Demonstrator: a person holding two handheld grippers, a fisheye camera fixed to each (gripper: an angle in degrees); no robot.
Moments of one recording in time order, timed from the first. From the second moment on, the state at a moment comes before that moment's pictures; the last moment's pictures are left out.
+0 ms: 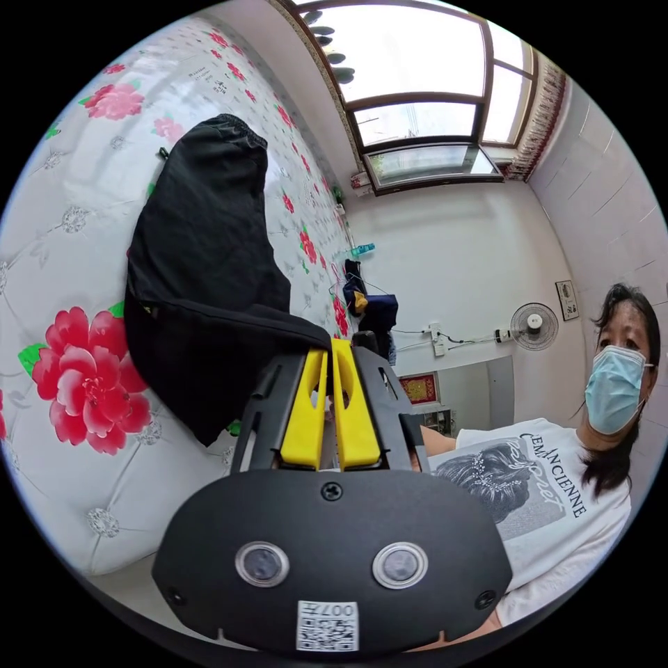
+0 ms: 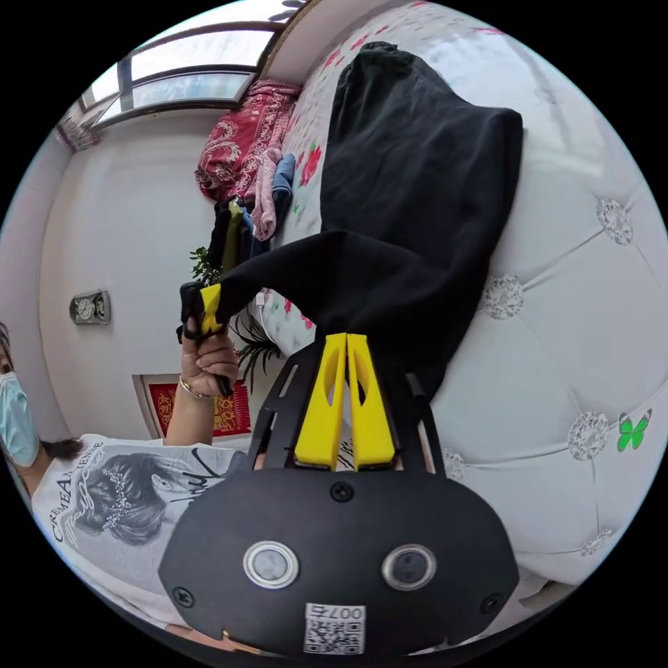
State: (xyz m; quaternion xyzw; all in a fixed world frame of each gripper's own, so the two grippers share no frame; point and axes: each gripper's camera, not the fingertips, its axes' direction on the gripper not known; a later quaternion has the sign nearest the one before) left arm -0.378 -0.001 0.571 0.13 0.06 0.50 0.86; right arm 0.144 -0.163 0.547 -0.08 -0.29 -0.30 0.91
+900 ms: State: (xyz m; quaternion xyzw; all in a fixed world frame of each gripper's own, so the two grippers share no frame) left arm -0.452 -0.023 0.601 0.05 -0.12 0.44 0.89; right arm 0.203 -0.099 0.527 -0.02 -0.17 -0.39 0.91
